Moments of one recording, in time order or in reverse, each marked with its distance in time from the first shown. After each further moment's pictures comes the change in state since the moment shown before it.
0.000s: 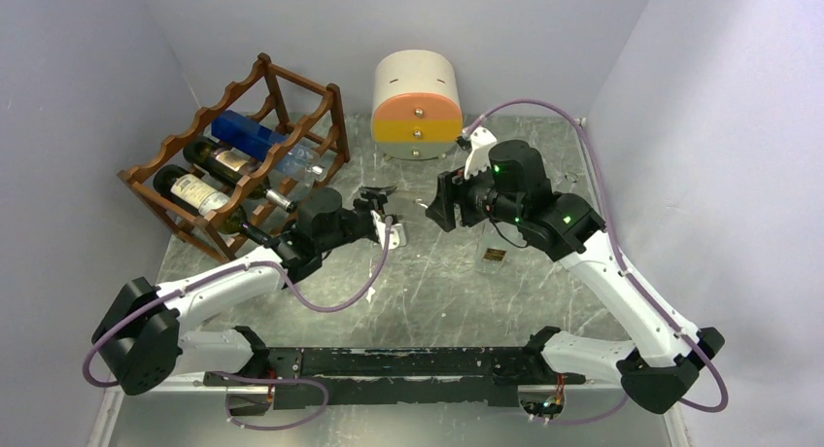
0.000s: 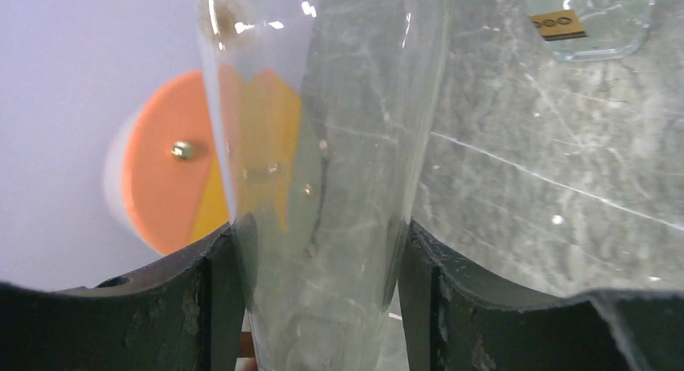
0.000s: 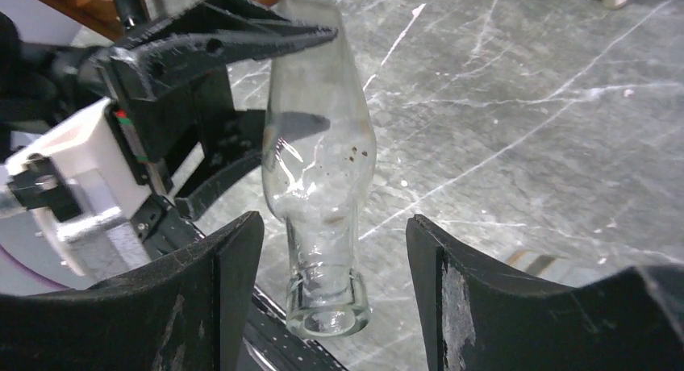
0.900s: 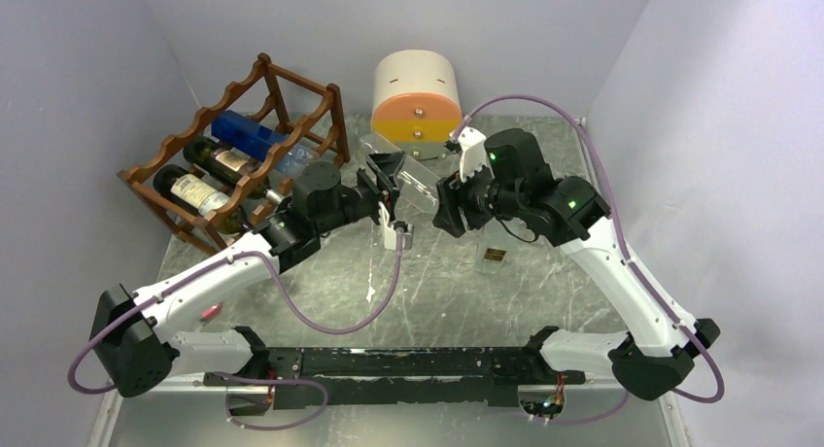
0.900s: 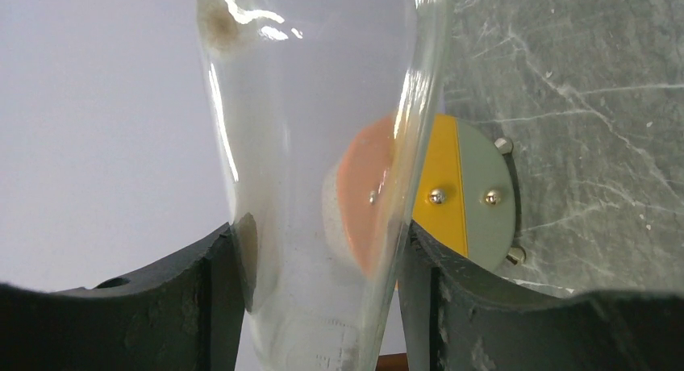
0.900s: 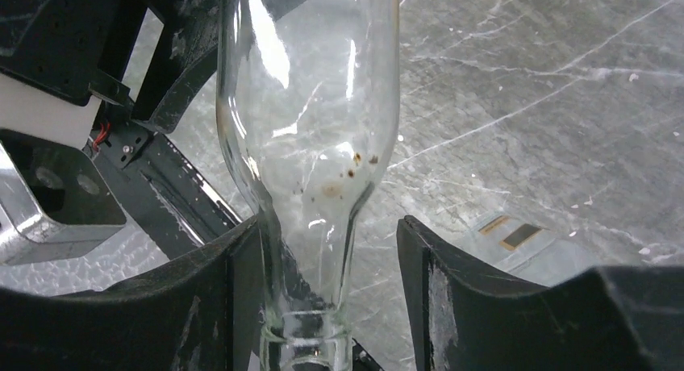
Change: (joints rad) left arm -0.032 -0.019 0.285 -0.239 -0.039 0.576; right arm 0.000 0.072 0.200 -0.279 -0.064 -0.161
